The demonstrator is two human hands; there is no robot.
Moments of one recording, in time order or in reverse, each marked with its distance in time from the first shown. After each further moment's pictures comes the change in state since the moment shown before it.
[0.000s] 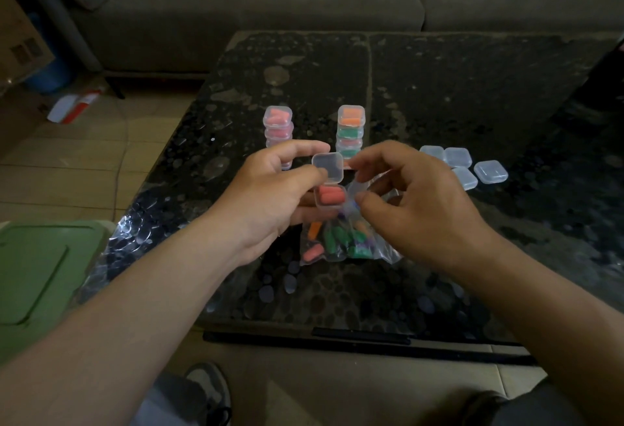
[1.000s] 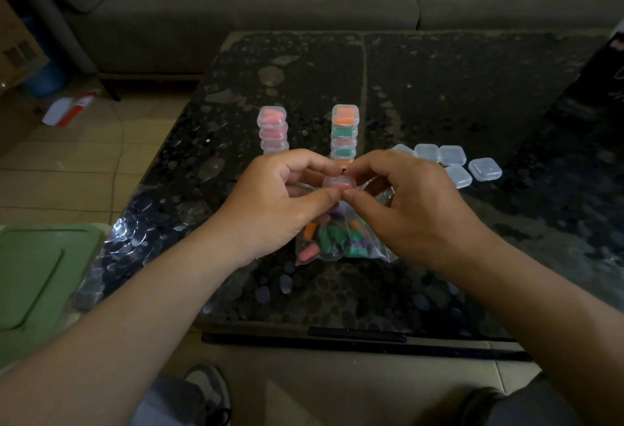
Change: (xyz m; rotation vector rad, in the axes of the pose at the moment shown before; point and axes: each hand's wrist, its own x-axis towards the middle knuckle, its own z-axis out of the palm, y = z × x) left_hand 0.000 -0.015 -0.007 0.358 -0.119 0.313; right_hand 0.001 0.003 0.000 -0.160 0.009 -0.079
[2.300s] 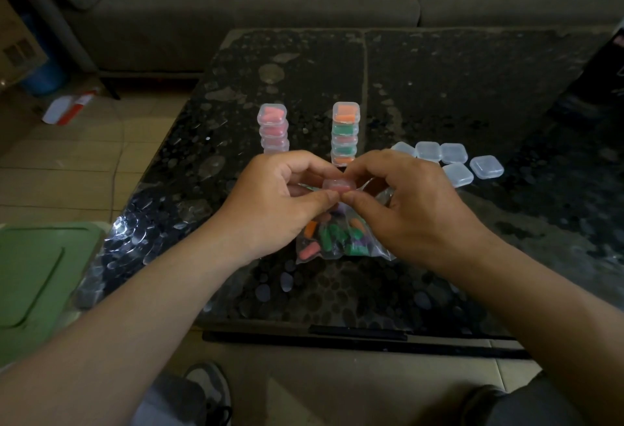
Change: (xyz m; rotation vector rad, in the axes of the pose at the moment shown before) left_hand 0.000 -0.003 0.001 0.026 0.011 0.039; right_hand 0.000 0.002 0.001 -0.017 -0.048 -0.017
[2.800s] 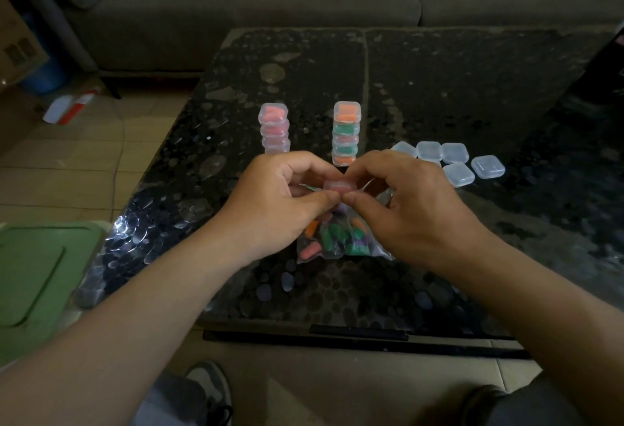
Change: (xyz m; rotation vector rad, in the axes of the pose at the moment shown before) left_hand 0.000 -0.001 0.000 0.039 0.004 0.002; right_hand 0.000 -0.002 0.000 -0.006 0.003 0.005
